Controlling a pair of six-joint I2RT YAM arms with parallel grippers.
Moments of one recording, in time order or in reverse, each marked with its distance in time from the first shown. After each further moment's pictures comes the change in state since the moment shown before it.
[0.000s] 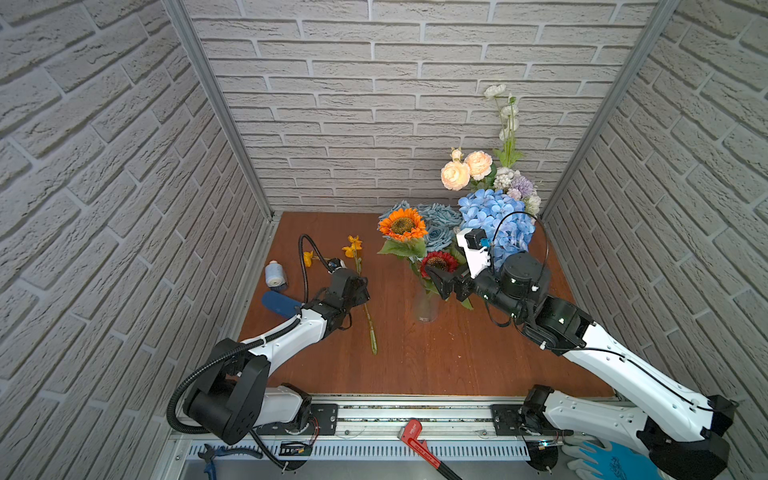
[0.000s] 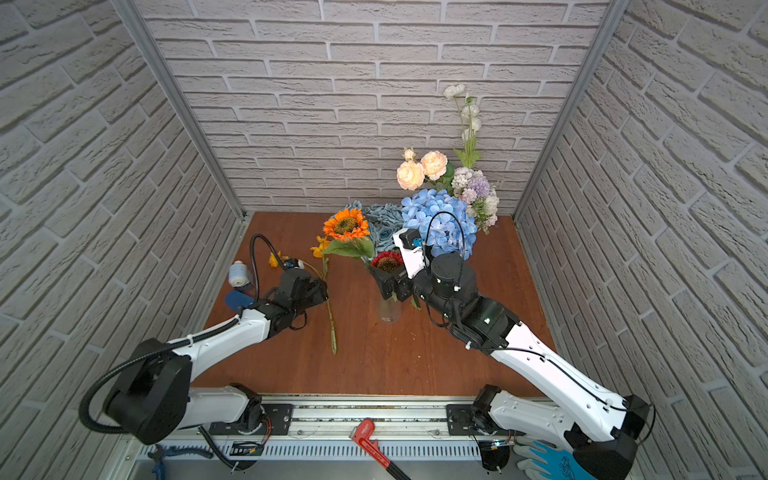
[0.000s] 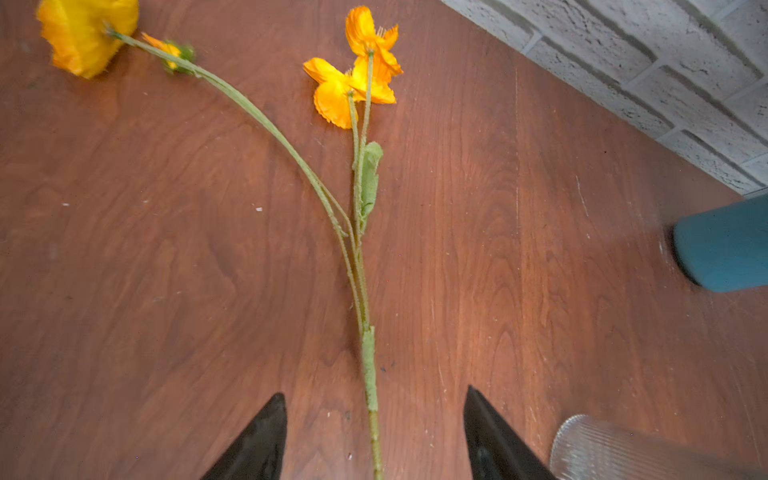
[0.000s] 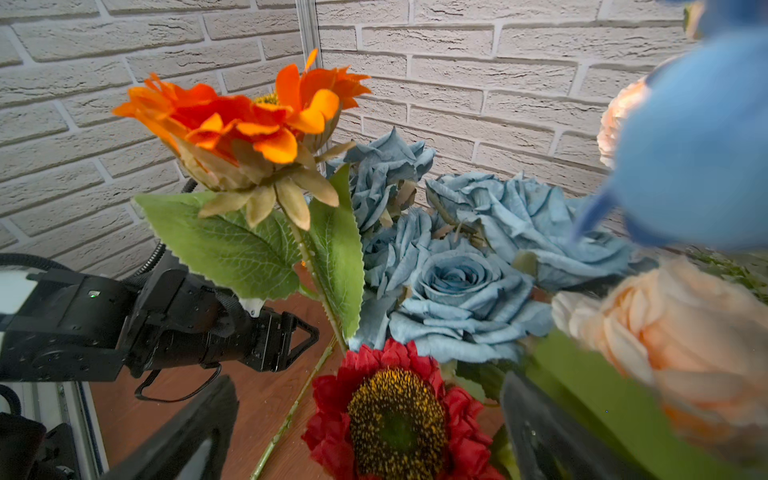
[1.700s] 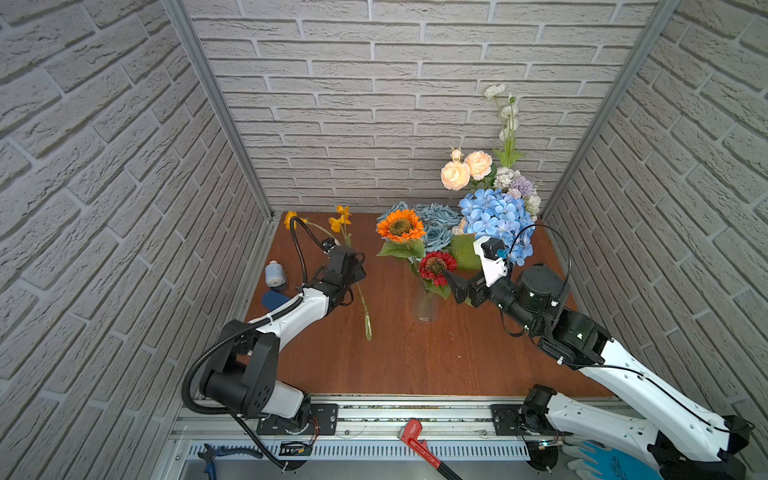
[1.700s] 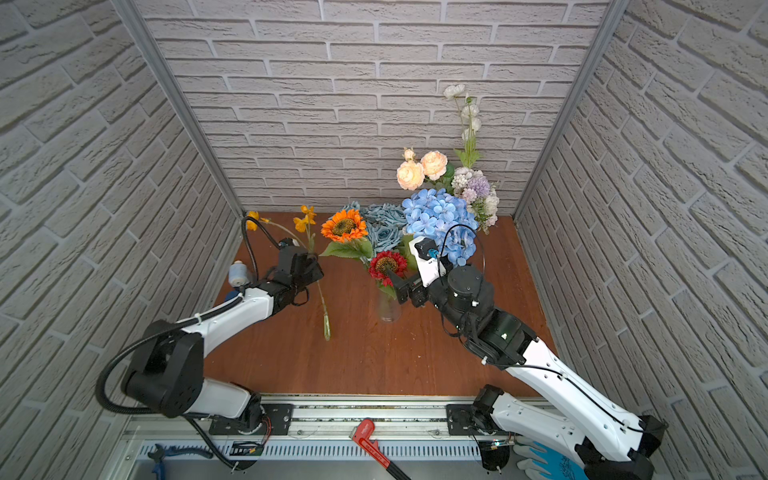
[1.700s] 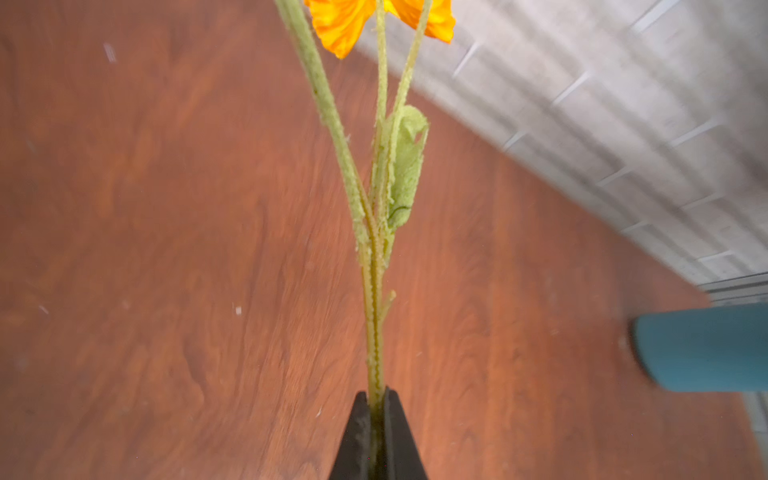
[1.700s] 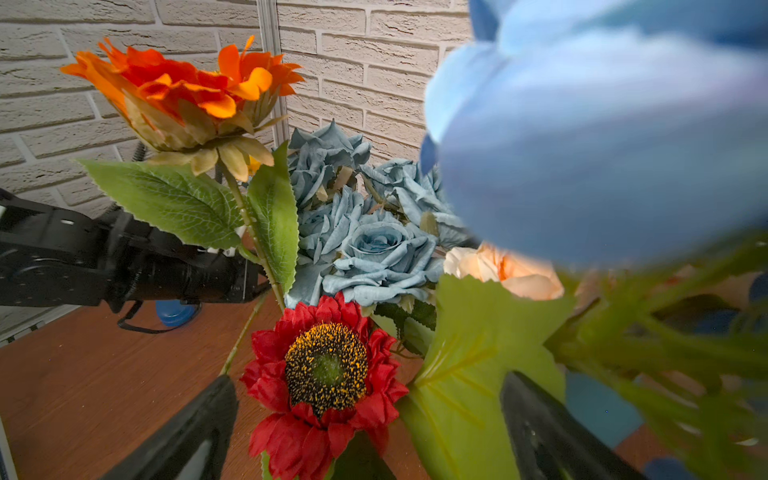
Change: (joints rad) left arm 0.081 0.042 0.178 0.020 -0.018 -0.002; right arm -0.005 -0.112 -0.069 -0.022 0.122 -0.083
